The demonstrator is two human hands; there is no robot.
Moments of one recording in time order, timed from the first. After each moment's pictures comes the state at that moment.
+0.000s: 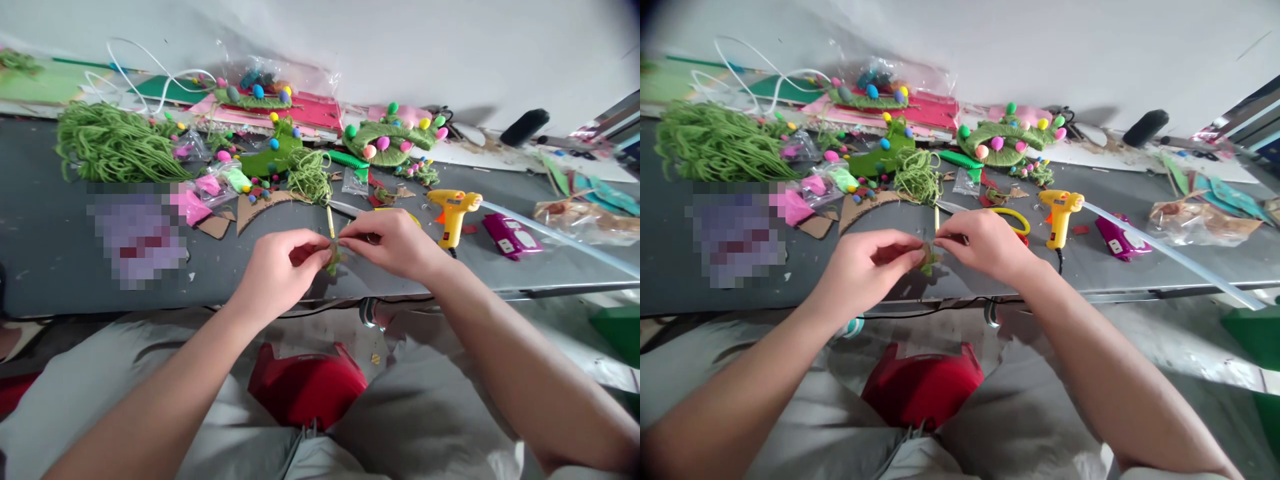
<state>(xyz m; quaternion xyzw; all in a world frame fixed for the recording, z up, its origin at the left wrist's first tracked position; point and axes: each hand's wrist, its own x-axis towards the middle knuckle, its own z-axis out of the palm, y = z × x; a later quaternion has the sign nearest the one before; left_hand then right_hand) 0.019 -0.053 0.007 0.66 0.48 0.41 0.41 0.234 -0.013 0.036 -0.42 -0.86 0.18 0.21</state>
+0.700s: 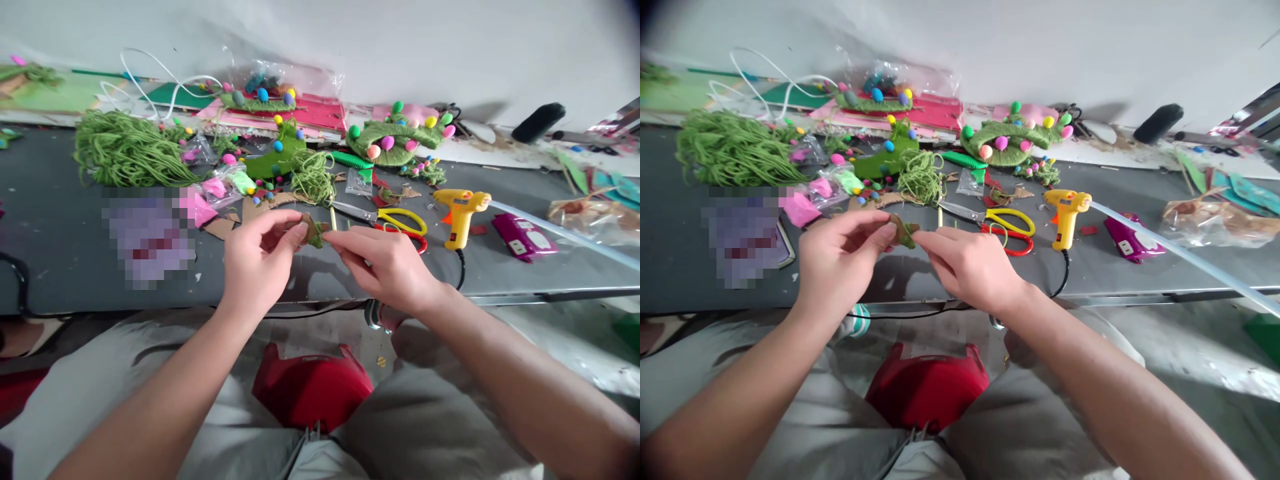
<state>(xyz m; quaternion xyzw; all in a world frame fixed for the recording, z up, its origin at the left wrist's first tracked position) 0.013 -0.048 0.008 0.58 0.53 0.54 0.30 0.215 -0.046 0.027 -0.39 -0.88 0.13 0.24</state>
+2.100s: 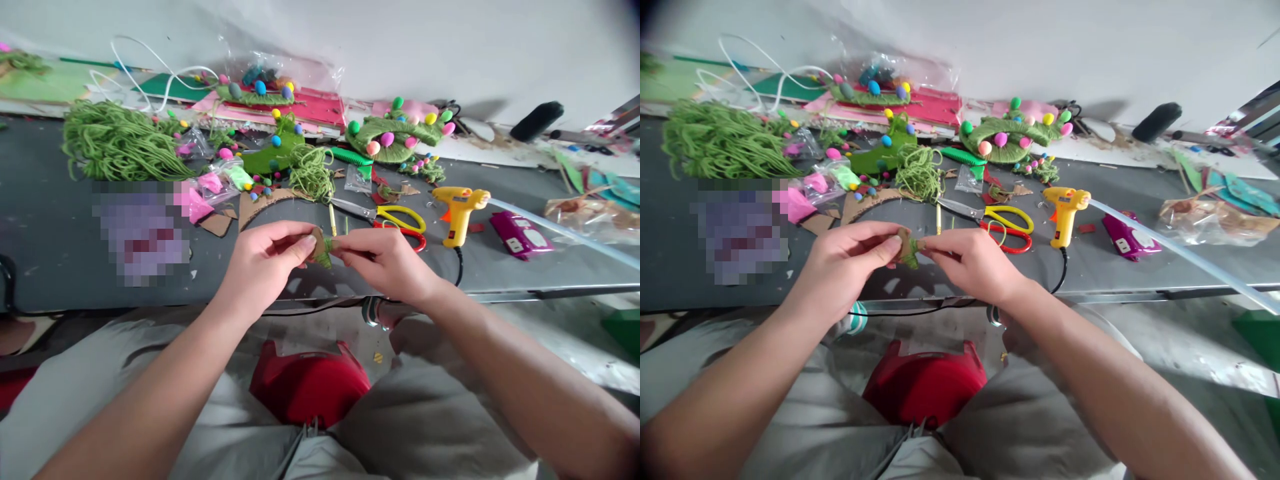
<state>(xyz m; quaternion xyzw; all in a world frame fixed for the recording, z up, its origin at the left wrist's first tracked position) 0.009 -0.054 0.004 0.51 0.49 0.49 0.51 0.219 -0.038 0.022 -0.39 -0.83 0.29 0.27</state>
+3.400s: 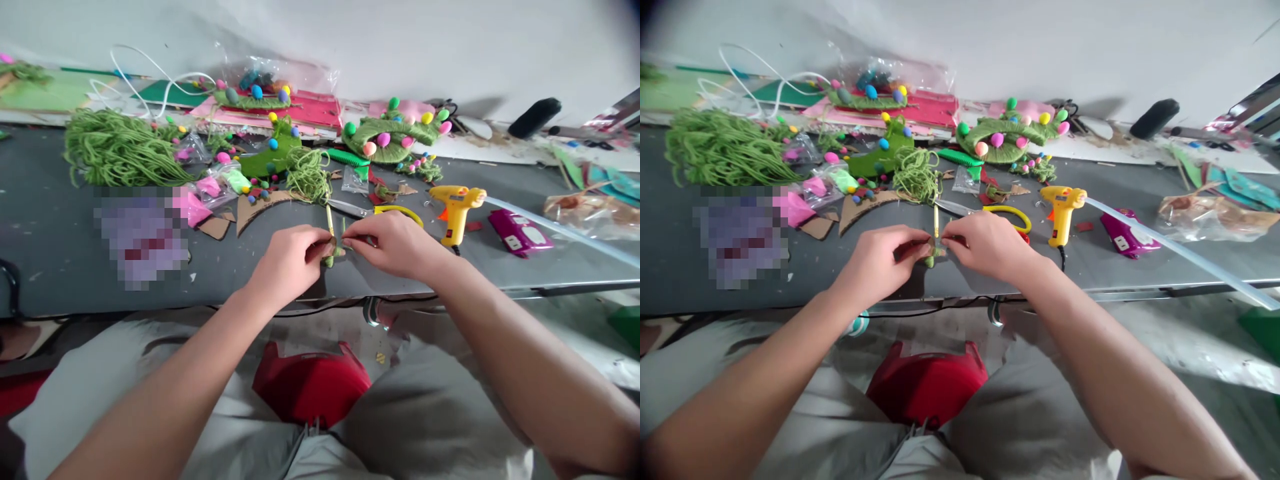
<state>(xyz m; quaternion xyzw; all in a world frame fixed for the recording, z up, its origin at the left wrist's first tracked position) 0.025 -0.031 -0.004 0.78 0.46 0.34 0.24 0.239 -0.013 0.034 -0.47 -0.87 0.13 0.12</state>
